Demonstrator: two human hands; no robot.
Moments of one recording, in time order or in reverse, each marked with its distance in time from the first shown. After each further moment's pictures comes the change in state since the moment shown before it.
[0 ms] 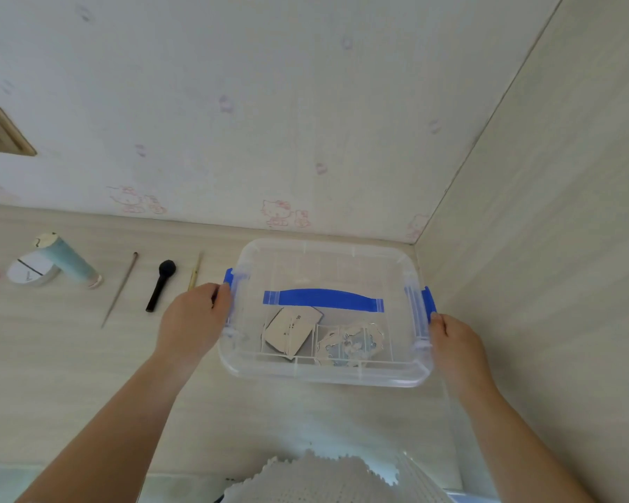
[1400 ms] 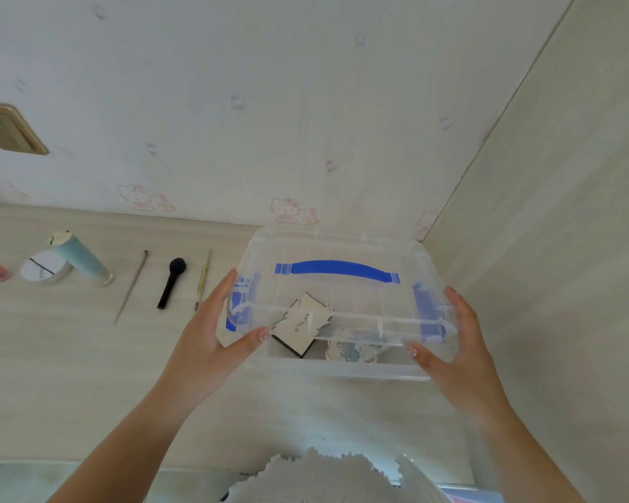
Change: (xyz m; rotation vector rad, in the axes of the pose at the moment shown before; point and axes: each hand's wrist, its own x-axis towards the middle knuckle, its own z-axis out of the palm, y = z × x) left_hand -0.055 -0.003 -0.025 -0.518 -0.159 0.194; right_hand -0.049 -0.013 -0.007 0.351 -0.076 -0.239
